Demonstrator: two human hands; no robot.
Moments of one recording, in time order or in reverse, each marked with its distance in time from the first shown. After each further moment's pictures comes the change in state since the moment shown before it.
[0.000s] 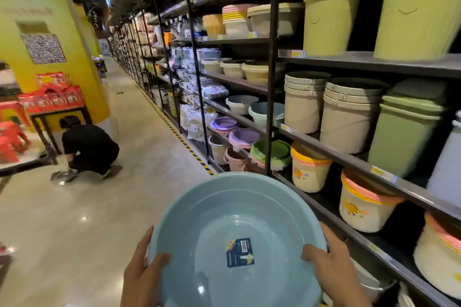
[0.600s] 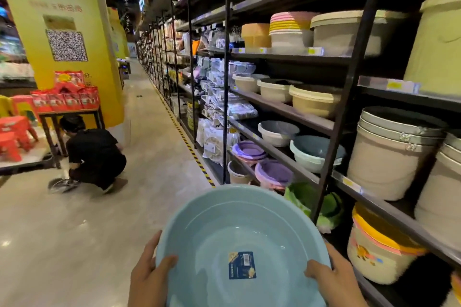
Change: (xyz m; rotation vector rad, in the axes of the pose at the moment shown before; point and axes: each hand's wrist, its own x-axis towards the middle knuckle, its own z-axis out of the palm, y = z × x) left_hand 0.399 0.011 0.078 -0.160 0.051 -0.021; right_hand 0.316 -0.114 0.260 0.023 -0.061 -0.018
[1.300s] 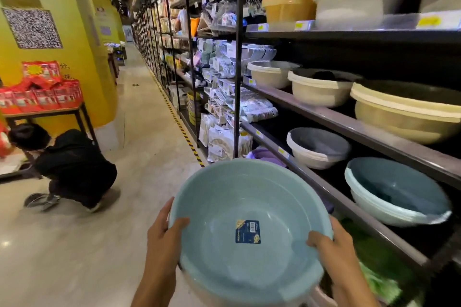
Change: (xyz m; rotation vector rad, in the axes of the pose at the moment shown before) left_hand 0.464 0.049 0.171 -0.057 -0.021 -0.025; right_hand 0.385 -0.130 0.265 0.061 0.018 -0.036
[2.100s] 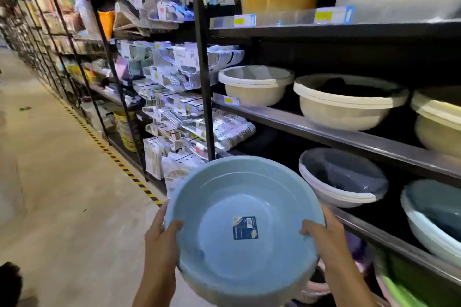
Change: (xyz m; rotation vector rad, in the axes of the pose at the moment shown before) left_hand 0.521 0.043 0.147 0.026 -0.314 -0.112; right_hand 0.336 -0.089 0.297 0.160 0.342 -0.018
